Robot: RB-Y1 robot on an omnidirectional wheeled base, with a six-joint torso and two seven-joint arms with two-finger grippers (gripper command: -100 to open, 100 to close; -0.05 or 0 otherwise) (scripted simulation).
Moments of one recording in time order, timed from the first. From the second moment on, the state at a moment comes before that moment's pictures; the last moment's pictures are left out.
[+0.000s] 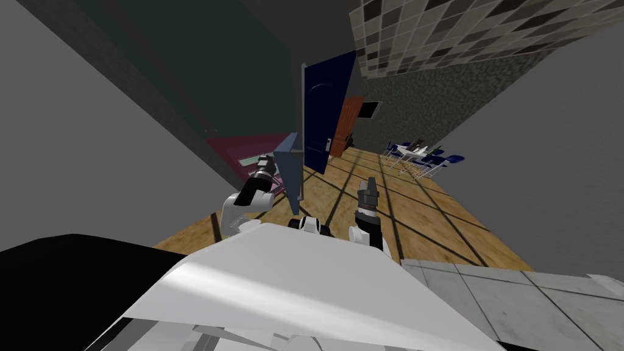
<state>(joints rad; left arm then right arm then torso) 0.26 -0.05 0.00 -2.60 -0.35 0.63 0.18 0.50 -0.04 0.07 -2.20 0.09 -0.47 0.14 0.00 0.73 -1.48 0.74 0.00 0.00</state>
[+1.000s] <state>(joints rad) 0.22 0.10 0.04 -2.48 -0.38 0.64 0.21 0.50 -0.04 0.07 -2.20 0.09 -0.47 0.14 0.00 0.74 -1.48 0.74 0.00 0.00</state>
